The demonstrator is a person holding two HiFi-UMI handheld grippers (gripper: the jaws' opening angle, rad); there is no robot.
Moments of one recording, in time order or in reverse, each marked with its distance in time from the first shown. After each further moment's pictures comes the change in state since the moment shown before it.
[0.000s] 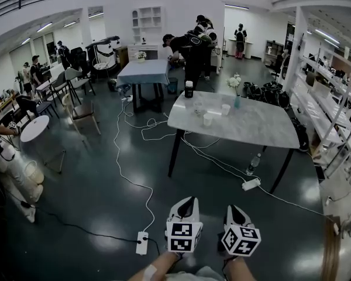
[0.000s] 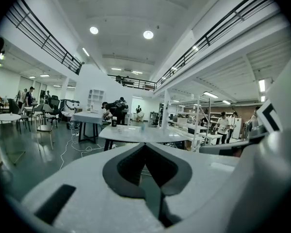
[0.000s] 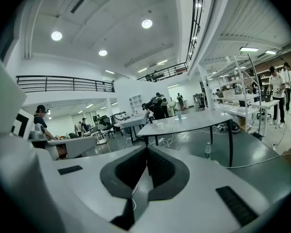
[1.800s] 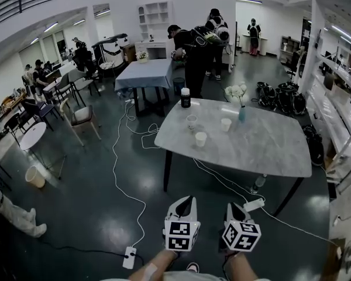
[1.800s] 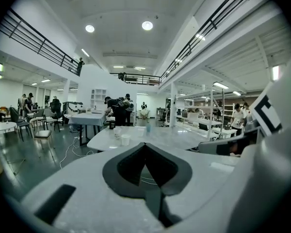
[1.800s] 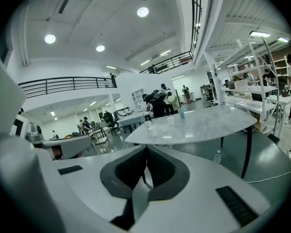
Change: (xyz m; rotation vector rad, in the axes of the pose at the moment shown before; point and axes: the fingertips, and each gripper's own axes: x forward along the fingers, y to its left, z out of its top) left arm 0.279 -0.007 0.046 0.039 0.042 0.095; right arm 0.242 -0.160 0.092 0.015 0.090 0.096
